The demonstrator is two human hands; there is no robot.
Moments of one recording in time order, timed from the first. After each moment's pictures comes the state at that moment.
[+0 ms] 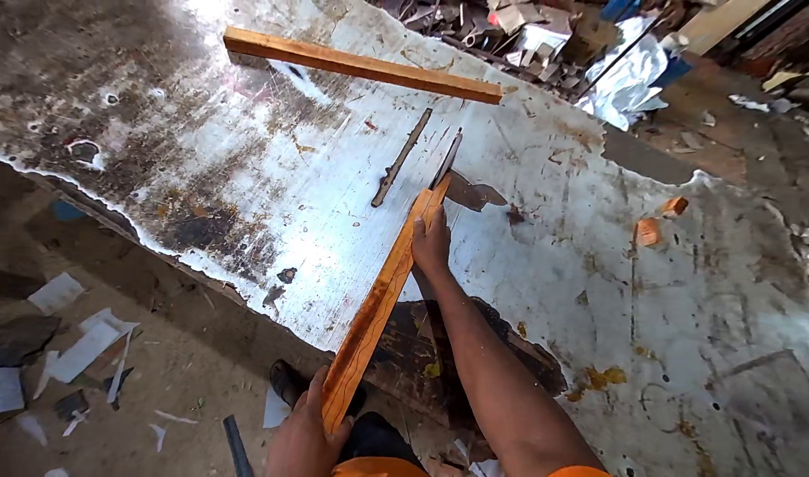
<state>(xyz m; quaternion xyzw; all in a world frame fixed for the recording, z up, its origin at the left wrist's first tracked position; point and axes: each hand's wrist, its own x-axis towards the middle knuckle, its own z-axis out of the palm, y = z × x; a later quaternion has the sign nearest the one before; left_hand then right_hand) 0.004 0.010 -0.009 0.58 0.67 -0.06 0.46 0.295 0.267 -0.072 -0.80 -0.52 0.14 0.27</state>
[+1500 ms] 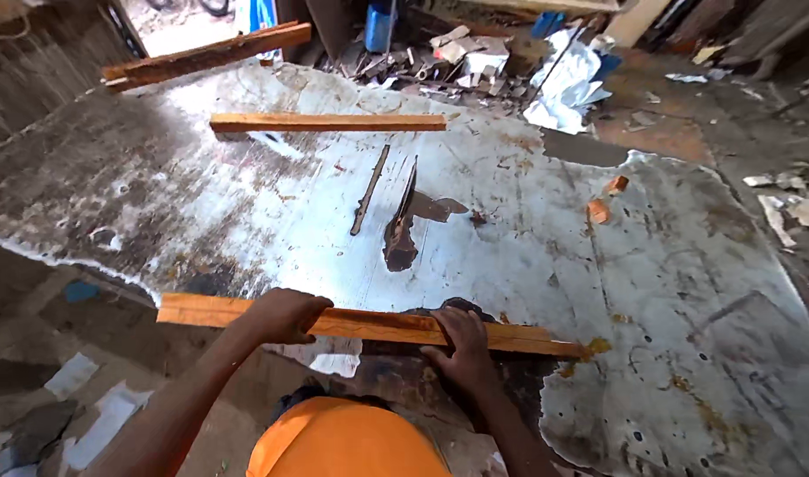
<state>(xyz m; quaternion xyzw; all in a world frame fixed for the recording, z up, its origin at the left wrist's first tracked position) -0.022 0.239 0.048 0.92 0.29 -0.15 0.21 0.311 0.039 -0.034 -0.72 -0.65 0.06 0.24</state>
